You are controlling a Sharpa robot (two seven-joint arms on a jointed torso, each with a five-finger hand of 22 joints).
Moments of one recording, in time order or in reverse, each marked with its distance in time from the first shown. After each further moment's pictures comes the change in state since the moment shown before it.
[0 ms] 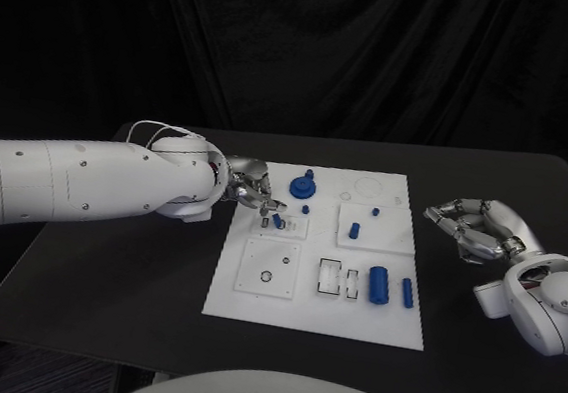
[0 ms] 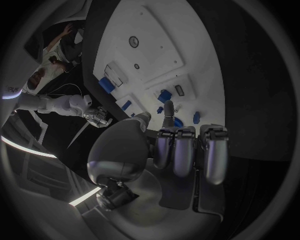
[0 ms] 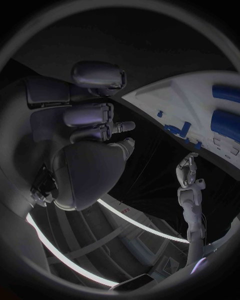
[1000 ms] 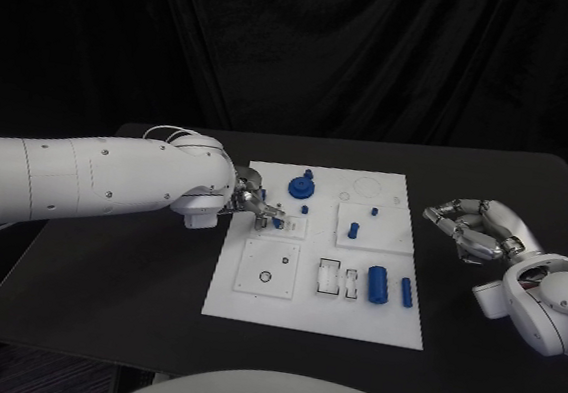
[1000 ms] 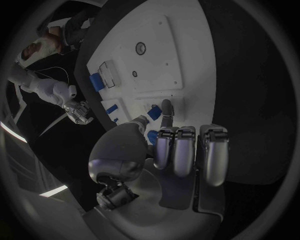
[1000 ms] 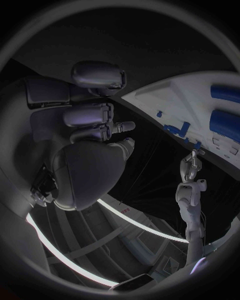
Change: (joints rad) left arm 0.000 0.070 0.000 -0.055 0.214 0.108 -0.248; left_hand -0.081 0.043 -0.099 -0.009 -0.074 0.029 -0.020 0.022 0.057 0.002 -0.031 0.000 0.000 0.004 -0.025 0.004 0.000 0.000 0.003 -0.025 0.000 0.000; right arm 0.000 0.001 0.000 0.002 -0.005 0.002 -0.004; right_hand 0.004 0.004 0.003 0.003 0.000 0.000 0.000 0.000 -0.001 0.000 0.000 0.000 0.000 0.000 0.000 0.000 0.000 0.000 0.000 0.000 0.000 0.000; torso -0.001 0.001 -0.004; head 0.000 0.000
